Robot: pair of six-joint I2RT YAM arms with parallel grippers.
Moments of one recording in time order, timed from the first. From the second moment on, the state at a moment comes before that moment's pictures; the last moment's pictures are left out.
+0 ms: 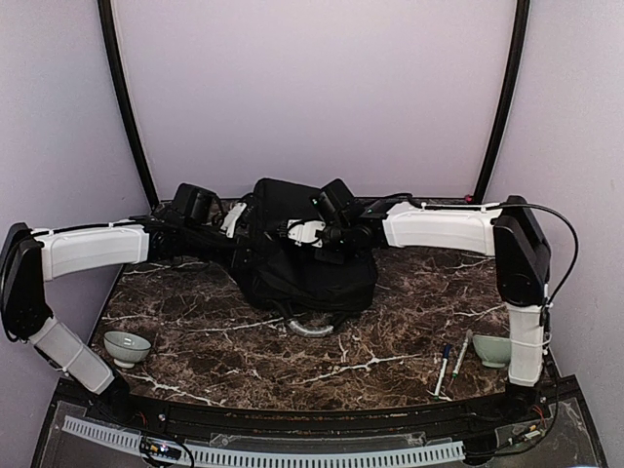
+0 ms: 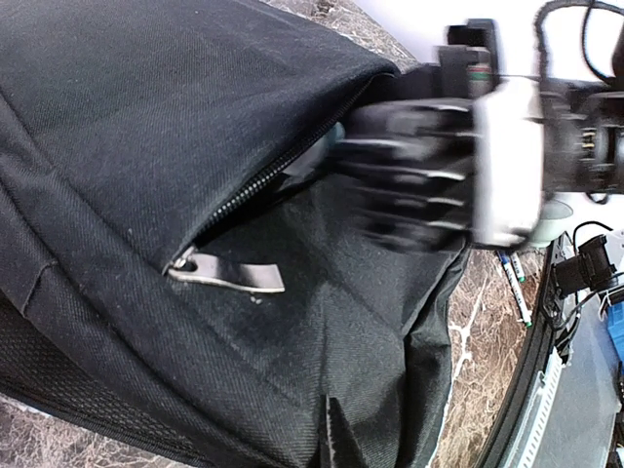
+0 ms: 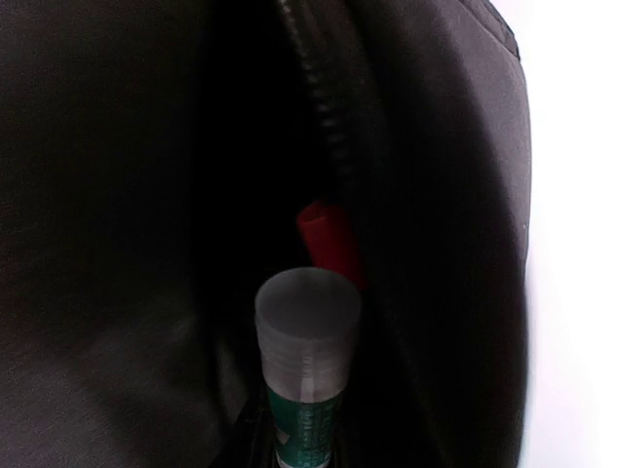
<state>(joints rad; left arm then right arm) -0.54 1.49 1.01 -0.21 0.48 -0.19 0.88 2.02 1.63 -0.39 0.25 -0.76</state>
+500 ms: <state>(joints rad) -0.52 1.49 1.01 -0.18 0.48 -0.20 0.90 2.15 1.64 -0.10 0.57 -0.87</state>
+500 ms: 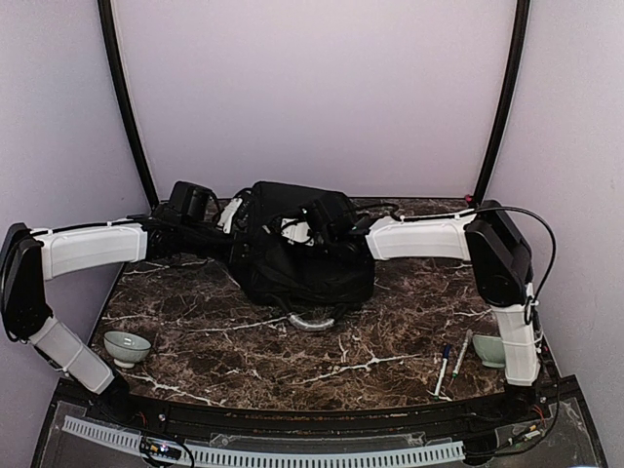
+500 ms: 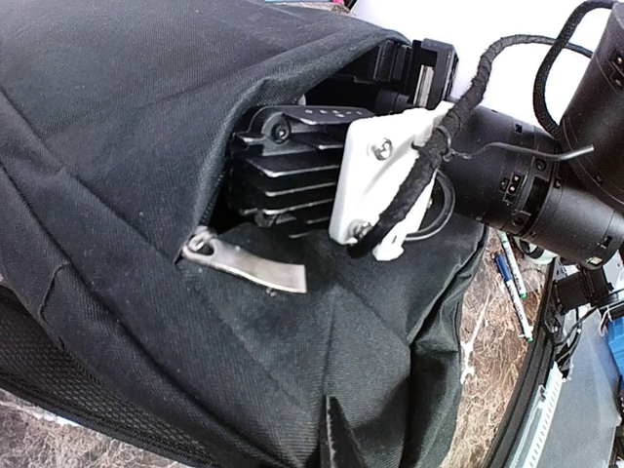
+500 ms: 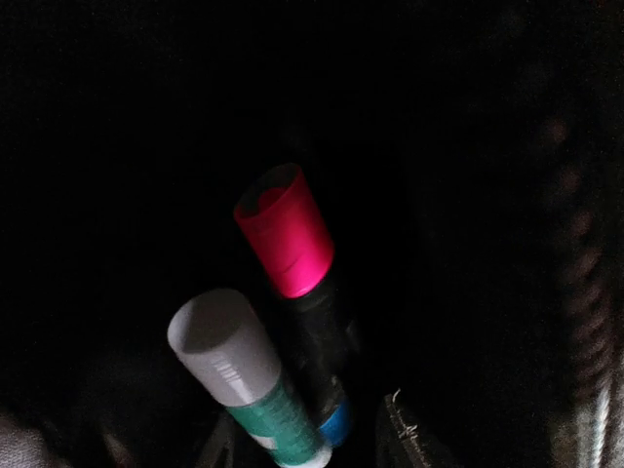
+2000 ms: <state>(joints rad) -0.52 1.47 1.01 -0.19 0.48 -0.20 0.85 1.39 0.82 -1.09 0.06 -1.10</state>
